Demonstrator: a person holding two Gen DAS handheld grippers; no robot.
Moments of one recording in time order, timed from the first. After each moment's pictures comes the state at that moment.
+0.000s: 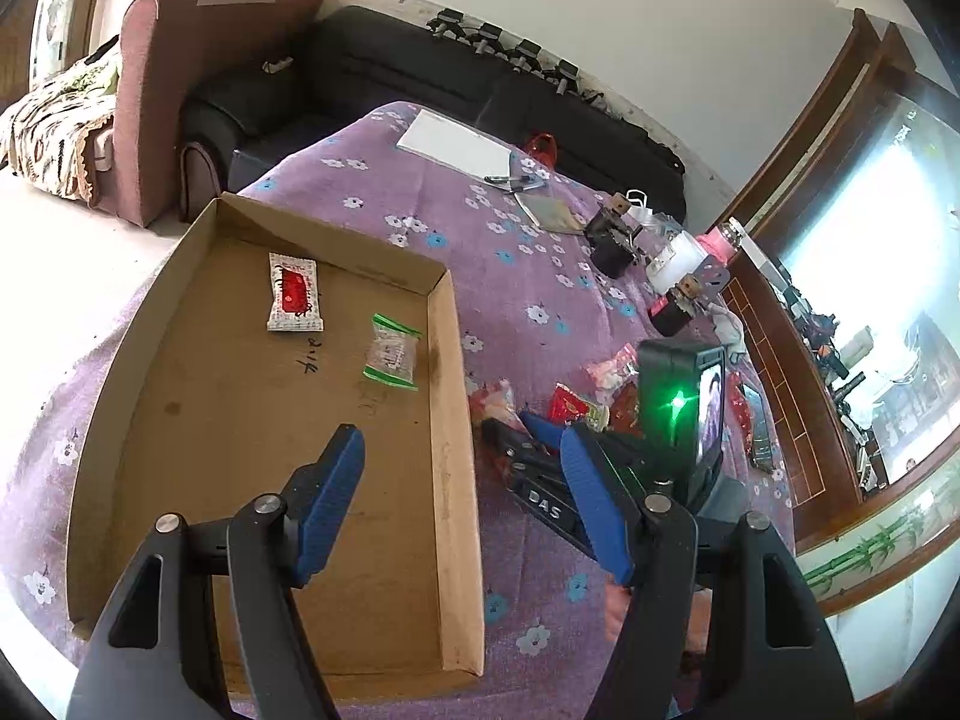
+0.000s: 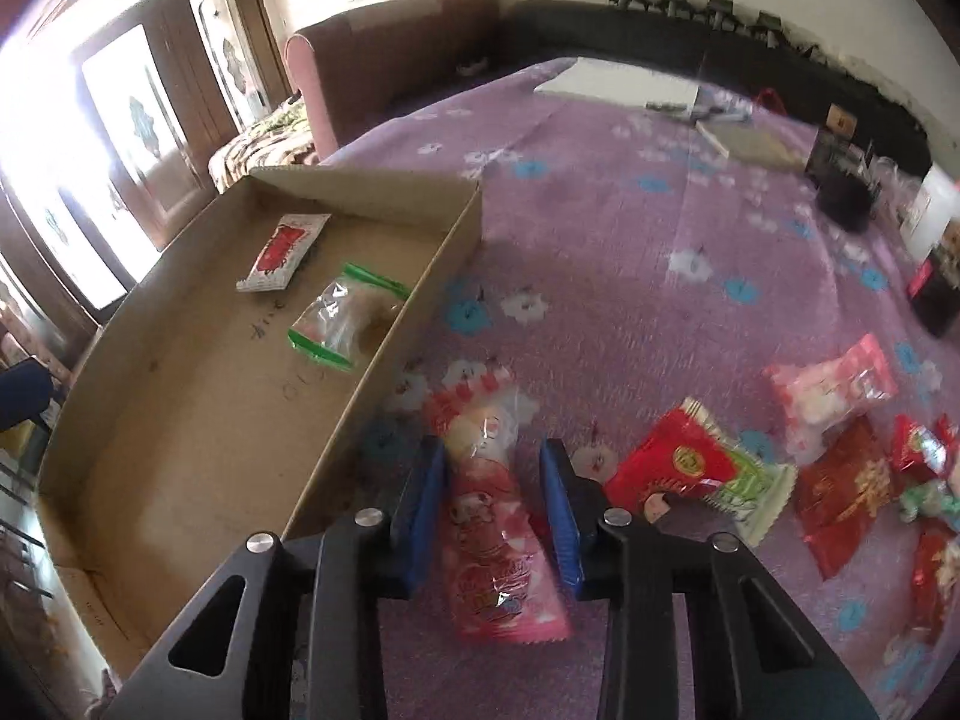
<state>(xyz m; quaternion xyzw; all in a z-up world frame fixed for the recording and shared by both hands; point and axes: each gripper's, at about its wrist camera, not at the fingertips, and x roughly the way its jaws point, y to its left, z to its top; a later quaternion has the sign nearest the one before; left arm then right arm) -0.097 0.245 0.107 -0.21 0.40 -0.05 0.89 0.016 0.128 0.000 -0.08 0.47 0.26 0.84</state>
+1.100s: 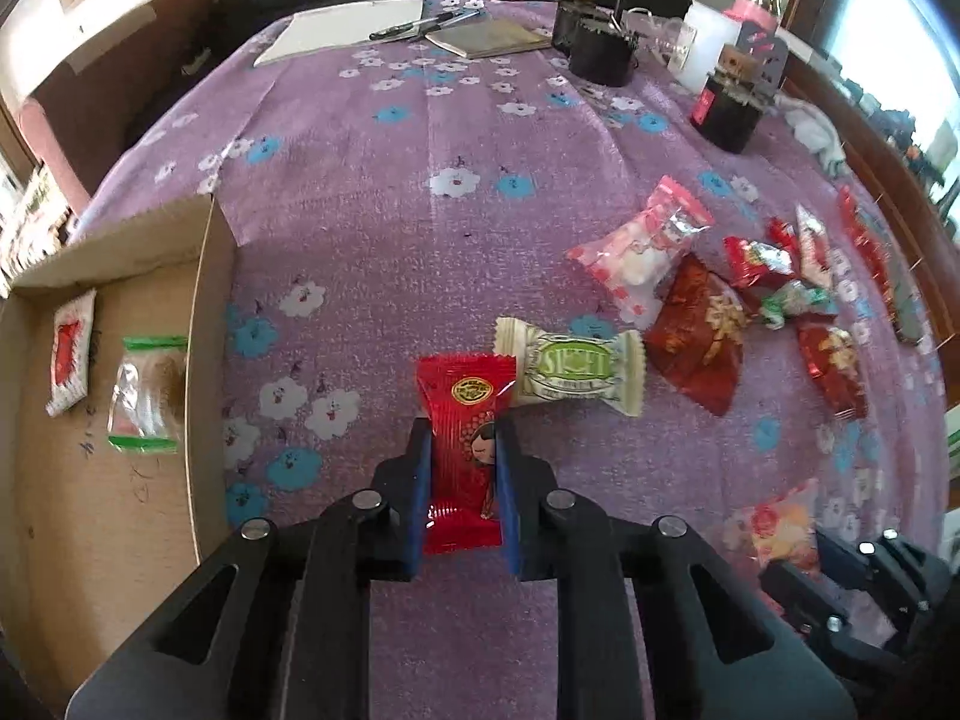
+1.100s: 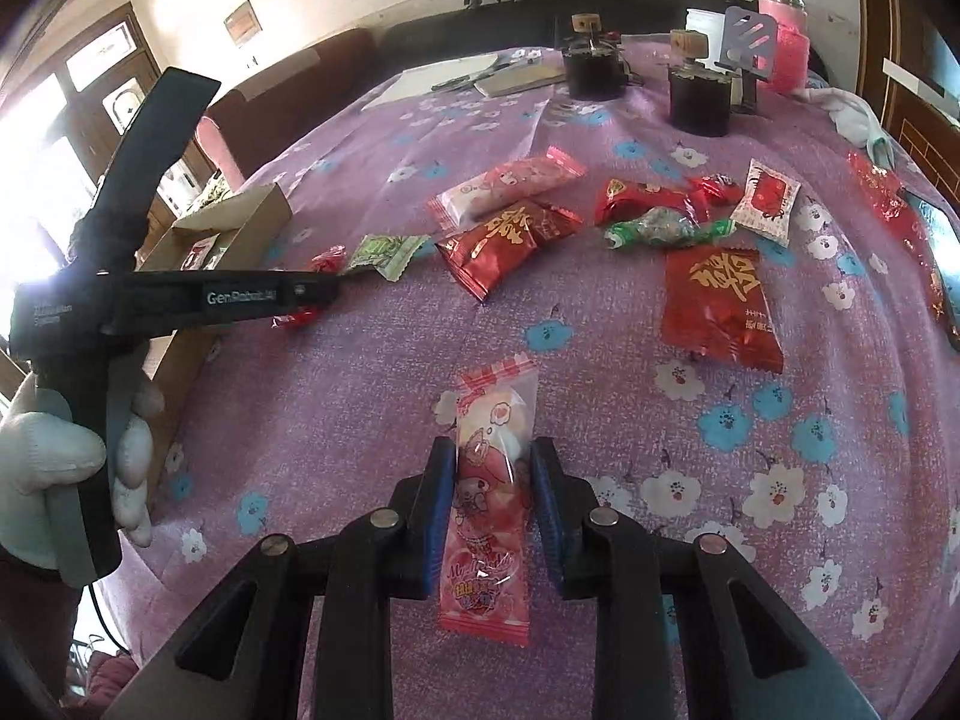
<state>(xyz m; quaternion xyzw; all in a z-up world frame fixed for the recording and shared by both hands) 0.020 0.097 0.016 -0.01 0.53 -0.03 0.85 -0.050 -0.056 0.005 0.02 0.47 0.17 0.86</state>
